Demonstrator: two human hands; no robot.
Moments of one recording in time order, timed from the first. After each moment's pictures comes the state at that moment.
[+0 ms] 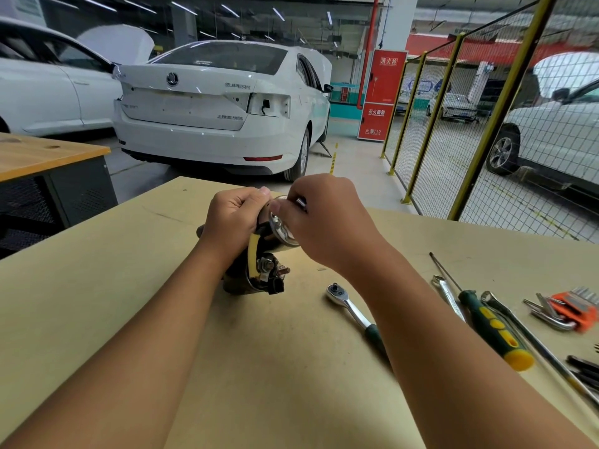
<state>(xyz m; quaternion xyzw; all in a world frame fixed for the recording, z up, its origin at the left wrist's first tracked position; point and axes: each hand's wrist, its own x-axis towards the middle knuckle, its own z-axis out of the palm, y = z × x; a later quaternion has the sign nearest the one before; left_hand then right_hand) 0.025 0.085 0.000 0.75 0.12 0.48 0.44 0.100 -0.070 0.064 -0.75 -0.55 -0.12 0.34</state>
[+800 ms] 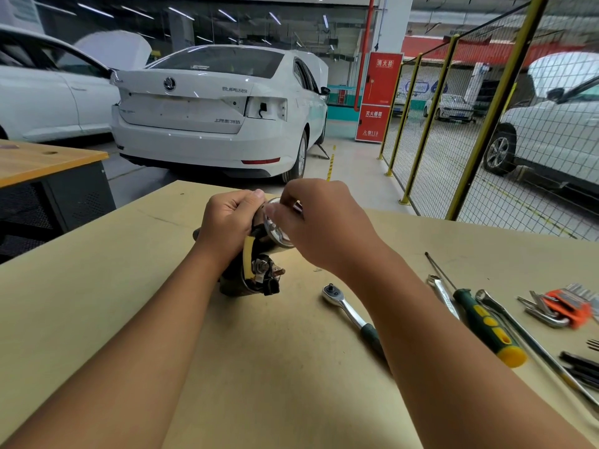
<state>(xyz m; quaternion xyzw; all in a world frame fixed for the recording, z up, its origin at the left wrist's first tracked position) 0.026 0.087 -0.003 0.75 0.12 0.48 0.44 0.101 -0.077 0.063 -0.74 -0.56 -0.13 0.34</state>
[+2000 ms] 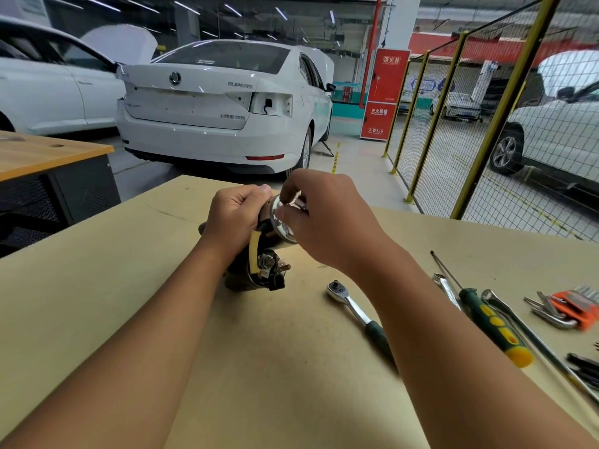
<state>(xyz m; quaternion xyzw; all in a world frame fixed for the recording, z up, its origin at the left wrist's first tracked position) 0.024 0.083 0.000 0.75 0.12 0.48 0.44 0.099 -0.079 0.066 -0.73 -0.58 -0.13 0.34</state>
